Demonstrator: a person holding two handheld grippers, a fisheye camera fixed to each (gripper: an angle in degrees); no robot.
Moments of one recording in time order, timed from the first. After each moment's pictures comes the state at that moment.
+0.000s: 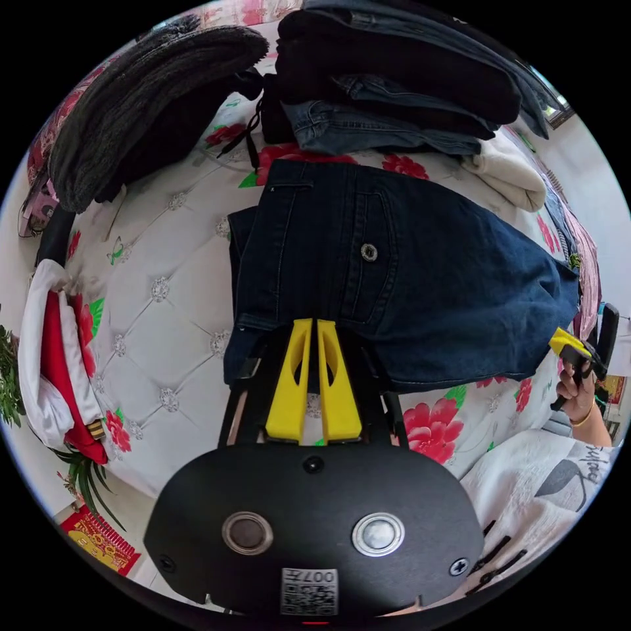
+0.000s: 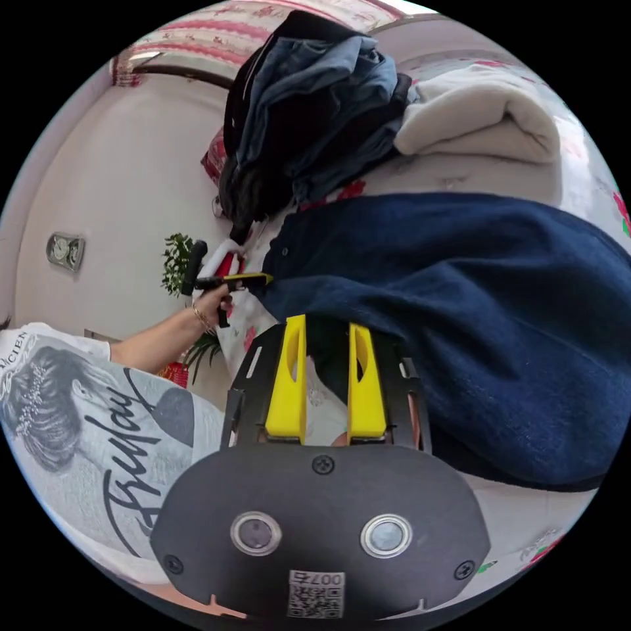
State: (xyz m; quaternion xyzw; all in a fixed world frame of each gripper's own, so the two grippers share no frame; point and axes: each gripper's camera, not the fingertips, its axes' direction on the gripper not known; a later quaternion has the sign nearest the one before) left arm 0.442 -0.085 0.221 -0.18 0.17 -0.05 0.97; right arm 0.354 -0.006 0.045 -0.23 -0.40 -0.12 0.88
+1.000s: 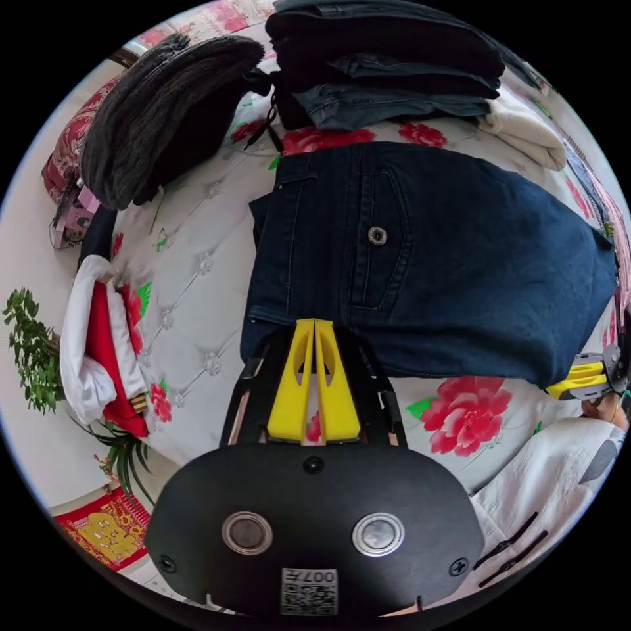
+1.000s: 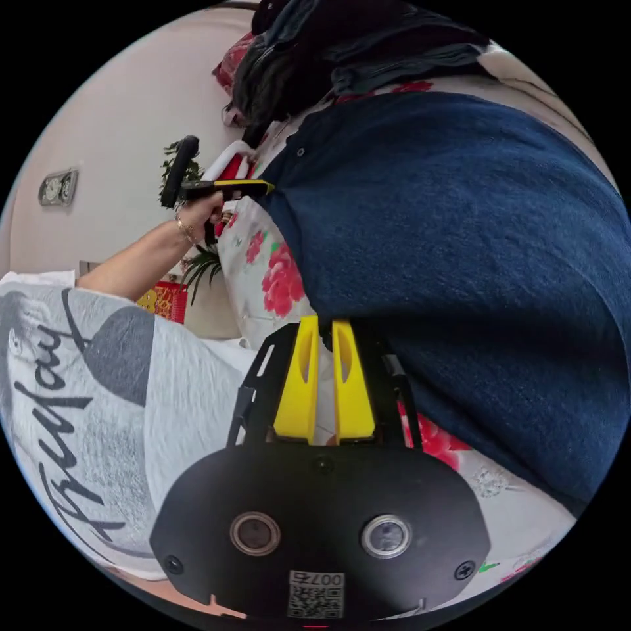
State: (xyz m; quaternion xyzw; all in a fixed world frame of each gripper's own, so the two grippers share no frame) left arm 0.490 -0.090 0.203 -0.22 0.04 -0.01 0.97; right arm 0.313 0.060 0.075 -0.34 -0.40 -0.24 0.81
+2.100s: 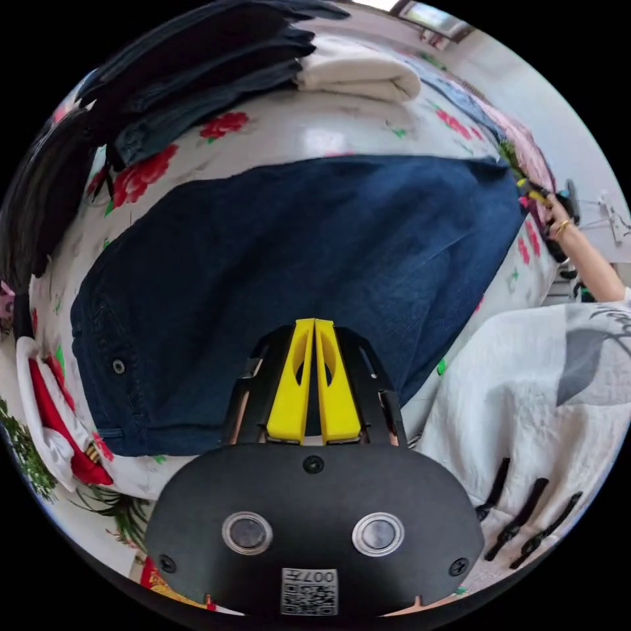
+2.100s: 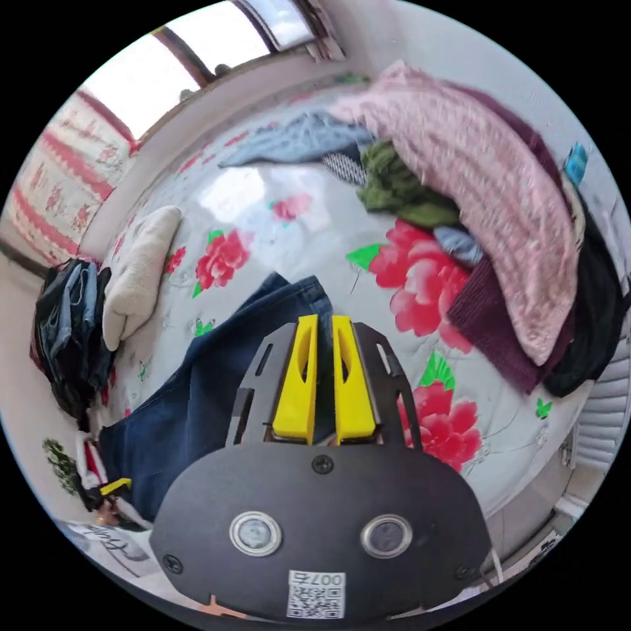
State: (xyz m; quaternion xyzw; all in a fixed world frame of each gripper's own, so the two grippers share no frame) left arm 0.623 -0.056 0.150 -0.22 0.22 0.13 0.94; right arm 0.712 -0.072 -0.060 -0.04 0.04 0.18 0.98
